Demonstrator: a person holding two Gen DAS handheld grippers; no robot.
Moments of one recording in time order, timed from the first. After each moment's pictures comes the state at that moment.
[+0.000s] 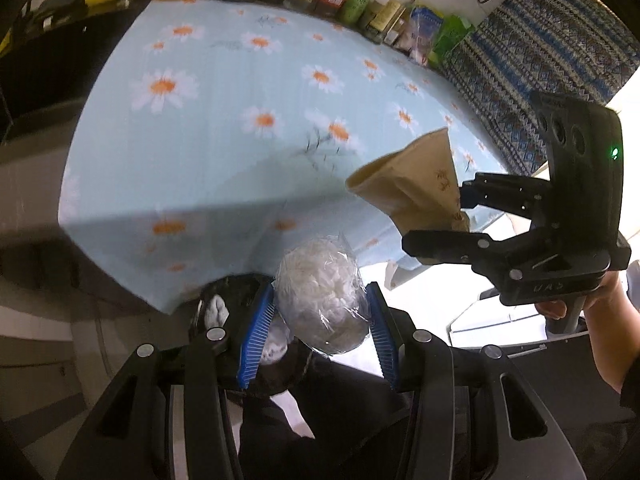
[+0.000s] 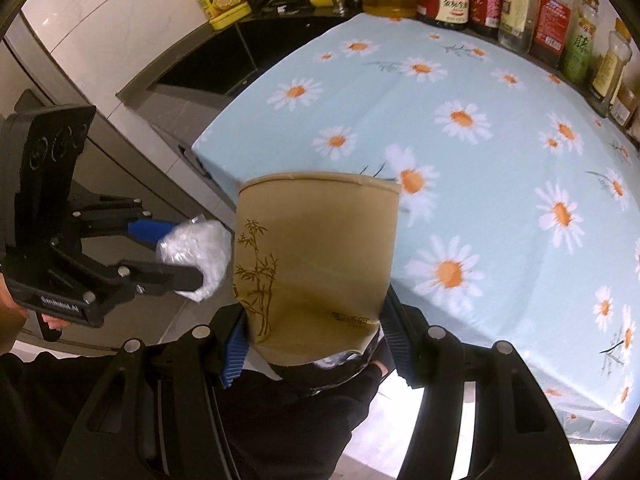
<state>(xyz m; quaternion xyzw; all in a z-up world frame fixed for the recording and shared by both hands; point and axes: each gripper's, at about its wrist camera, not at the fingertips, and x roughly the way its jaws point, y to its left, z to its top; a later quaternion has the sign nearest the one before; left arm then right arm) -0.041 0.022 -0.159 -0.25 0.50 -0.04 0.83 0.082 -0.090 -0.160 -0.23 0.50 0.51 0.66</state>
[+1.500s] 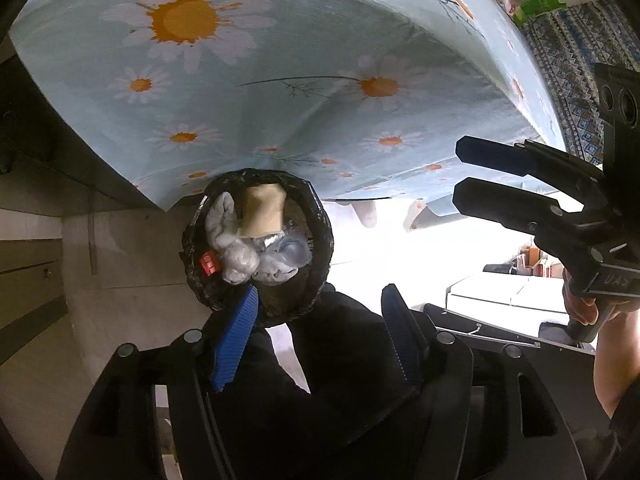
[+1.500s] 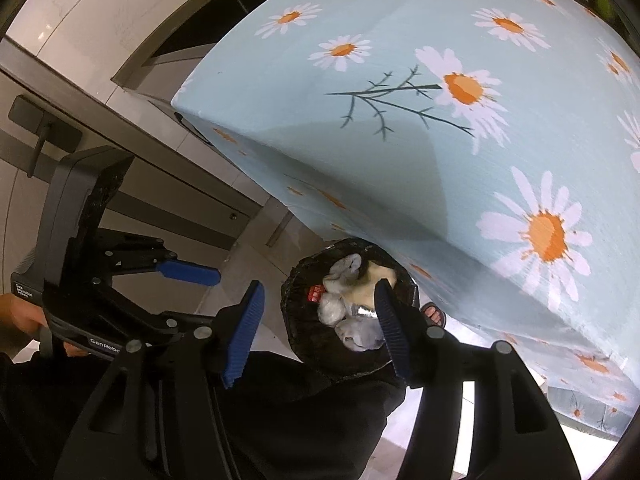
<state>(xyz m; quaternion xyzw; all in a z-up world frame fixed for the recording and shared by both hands) -0.033 0.025 -0.259 -0.32 0.62 -0.01 0.72 0.099 -0.084 -0.227 -0.20 0.57 0.52 0.60</state>
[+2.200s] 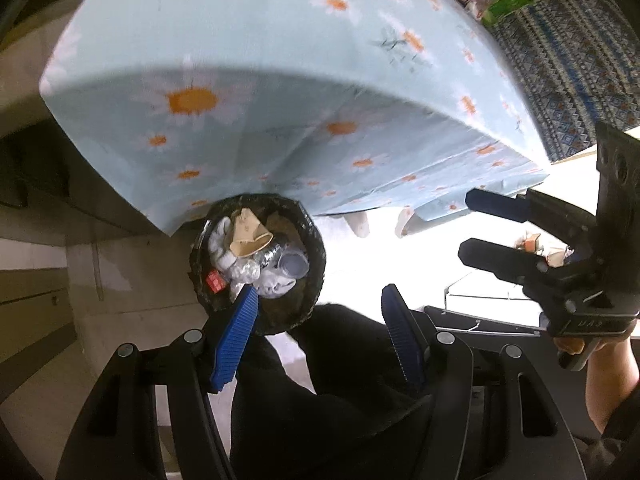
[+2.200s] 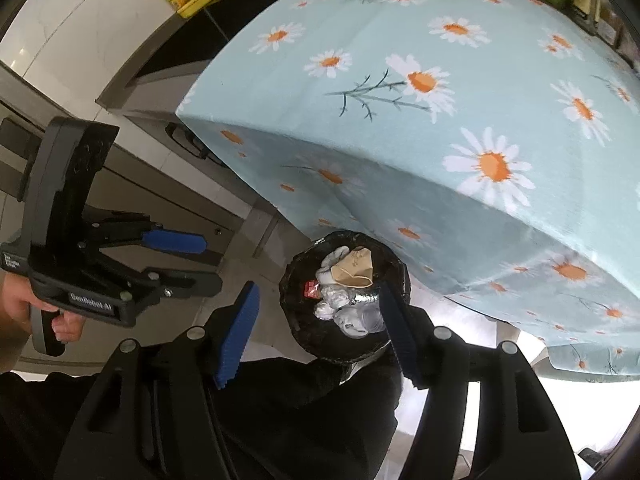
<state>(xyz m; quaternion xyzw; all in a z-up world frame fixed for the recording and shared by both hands) -0.040 0.035 -0.213 -0.29 0.60 -0.03 0.75 0.064 -0.112 -0.186 -0.18 0.57 0.47 0.66</state>
